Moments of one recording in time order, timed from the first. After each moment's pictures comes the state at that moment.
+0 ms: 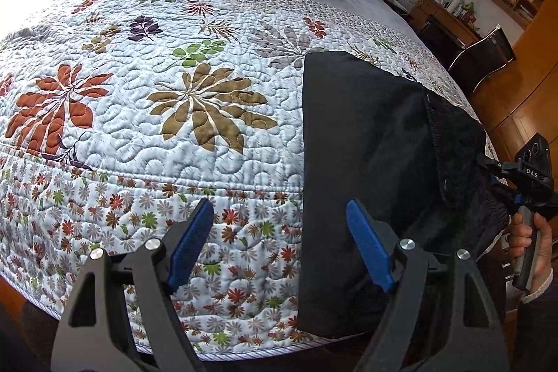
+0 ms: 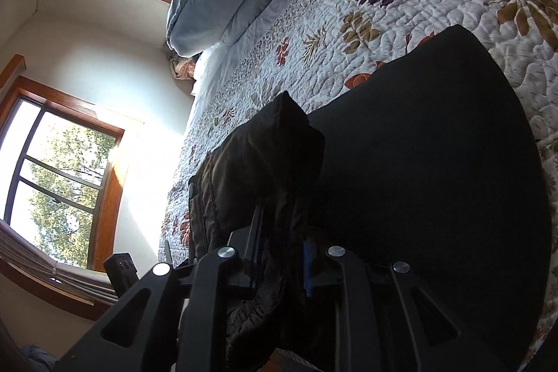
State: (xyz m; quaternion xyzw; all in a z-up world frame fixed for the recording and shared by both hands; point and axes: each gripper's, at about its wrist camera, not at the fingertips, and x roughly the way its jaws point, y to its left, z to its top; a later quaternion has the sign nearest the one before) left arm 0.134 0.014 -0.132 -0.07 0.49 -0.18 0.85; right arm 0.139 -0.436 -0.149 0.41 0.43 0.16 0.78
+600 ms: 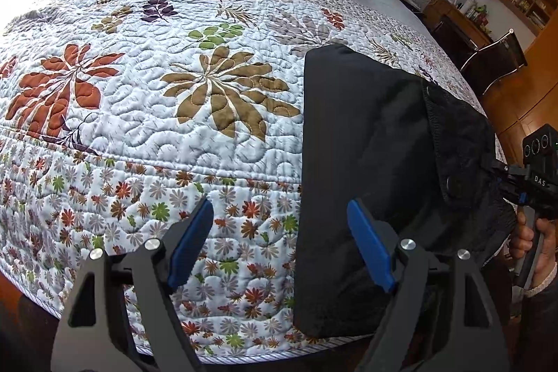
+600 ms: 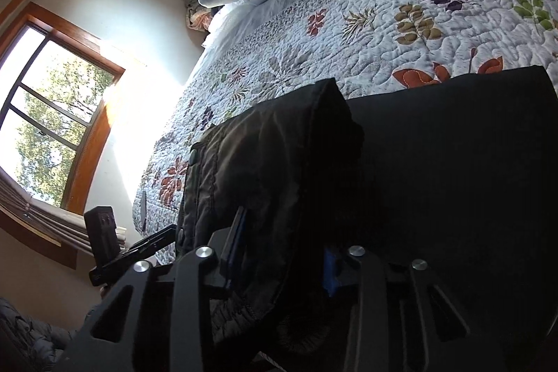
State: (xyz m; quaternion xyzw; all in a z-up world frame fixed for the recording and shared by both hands) left arm 0.141 0.025 -0.150 -0.08 0.51 -0.16 0.84; right arm 0.161 -0.388 -0.141 0.31 0.47 0.23 0.80
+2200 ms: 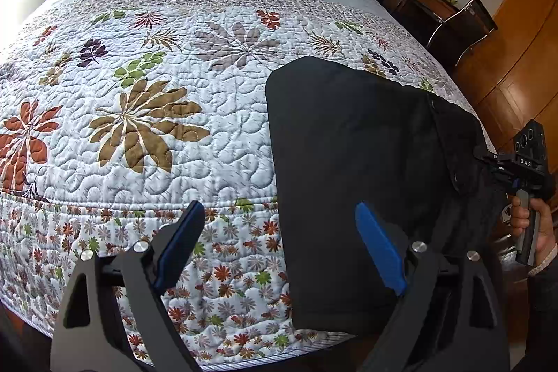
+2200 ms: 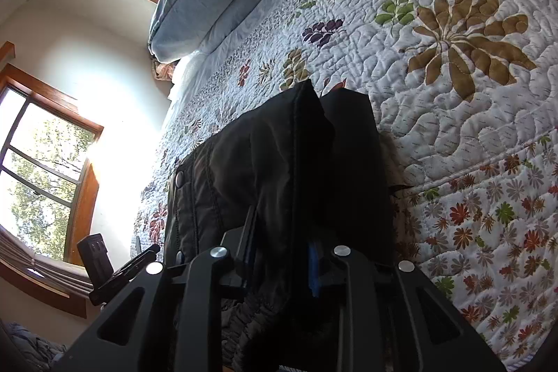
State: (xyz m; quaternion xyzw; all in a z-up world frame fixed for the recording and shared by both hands) left arm 0.137 -0.053 -0.124 -0.03 0.49 -0.22 0.84; right arm 0.104 -0.524 -0.140 0.38 0.45 0.13 0.80
